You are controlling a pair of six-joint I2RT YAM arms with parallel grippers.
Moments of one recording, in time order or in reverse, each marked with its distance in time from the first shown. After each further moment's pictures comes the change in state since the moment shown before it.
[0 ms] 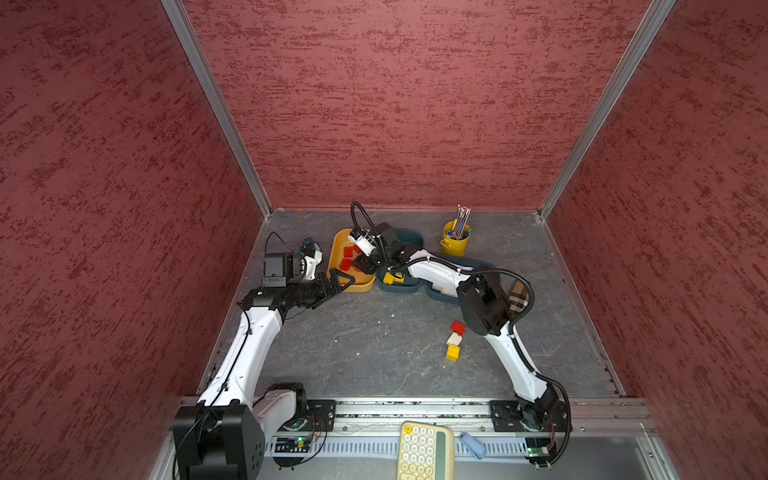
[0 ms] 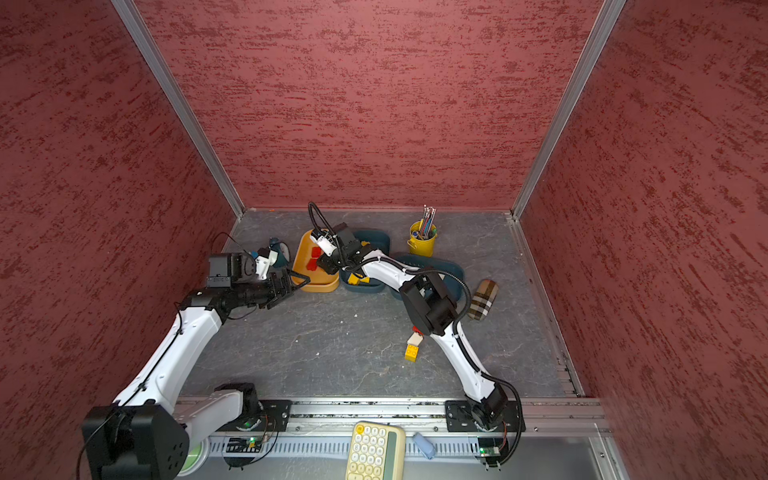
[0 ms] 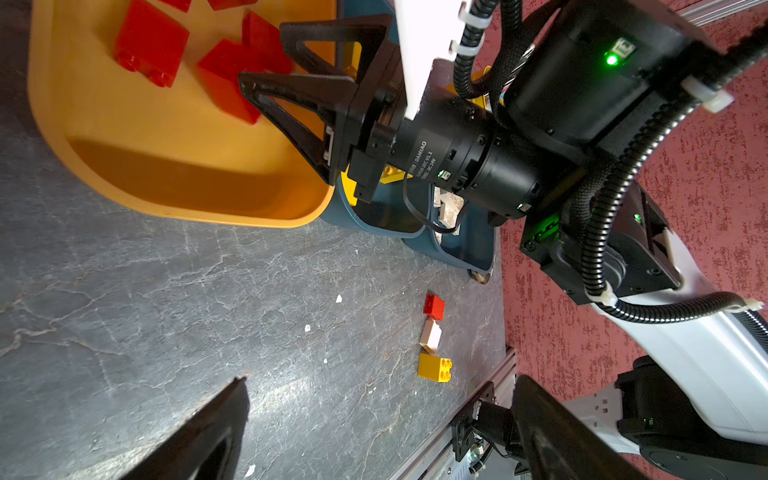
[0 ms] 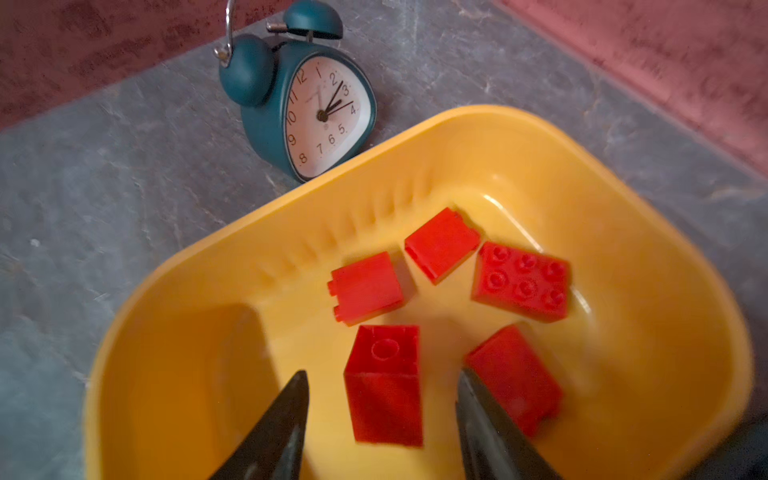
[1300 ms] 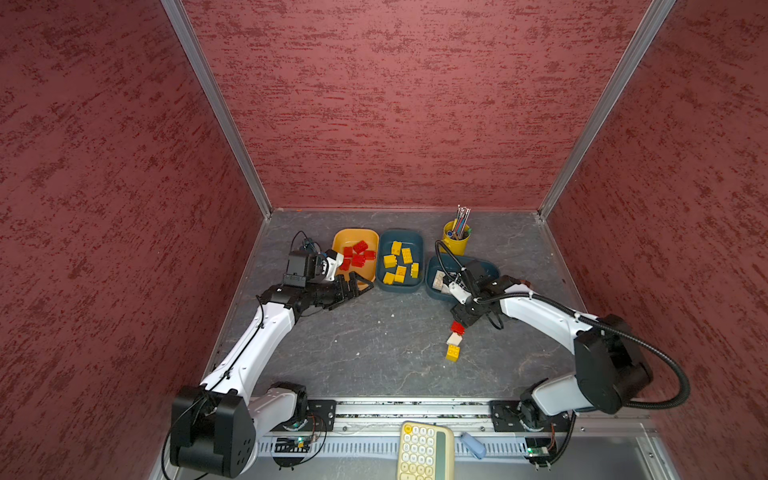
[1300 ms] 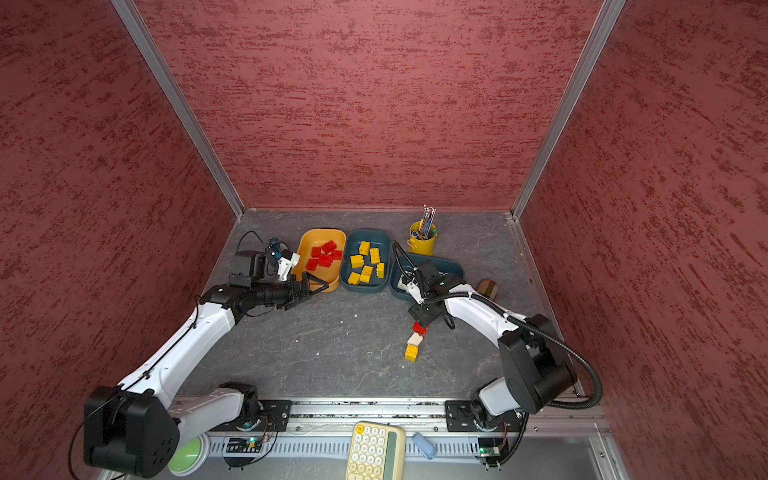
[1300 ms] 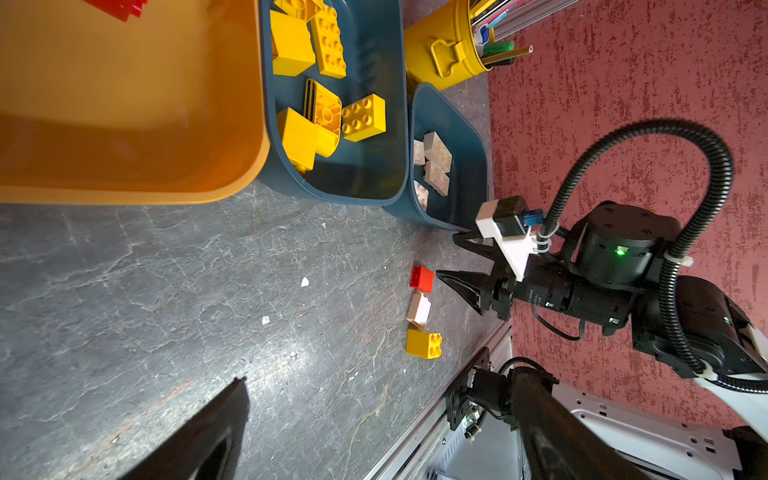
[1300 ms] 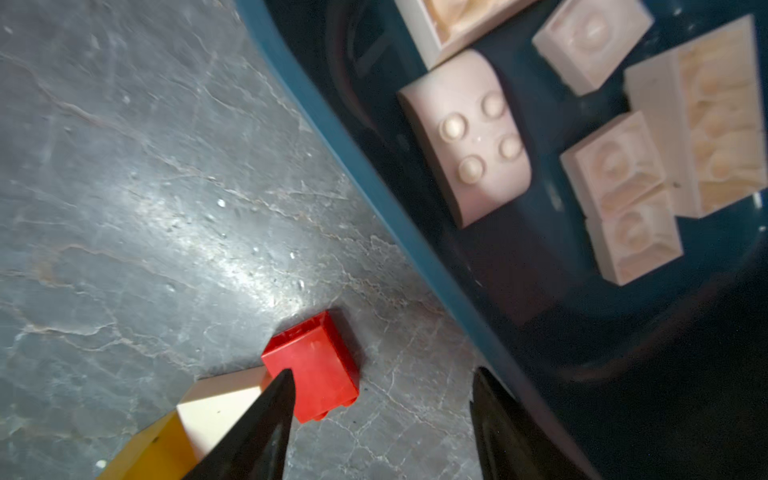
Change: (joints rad) left arm -0.196 0.053 -0.009 0.082 -0.040 -0.076; right arm -0.247 -0.912 -1.101 -0.458 0.237 -0.116
